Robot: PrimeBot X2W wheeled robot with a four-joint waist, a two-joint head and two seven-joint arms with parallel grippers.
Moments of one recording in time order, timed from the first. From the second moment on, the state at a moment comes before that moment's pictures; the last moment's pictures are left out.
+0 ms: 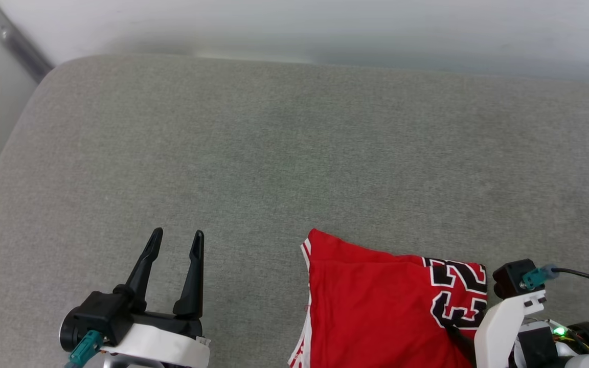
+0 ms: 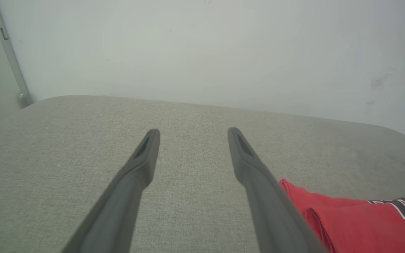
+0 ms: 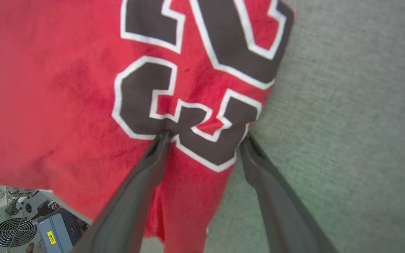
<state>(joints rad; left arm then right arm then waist) 0.02 0.11 -0.10 -0.03 -0.28 -0.13 -0.26 0.00 -0.22 0.13 -0.02 0.36 0.13 0.82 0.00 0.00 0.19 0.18</state>
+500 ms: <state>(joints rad) 0.02 0.11 -0.11 -0.03 -0.27 -0.13 -0.26 -0.11 -0.30 0.31 0.04 0.20 0.13 0.77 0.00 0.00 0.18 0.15</state>
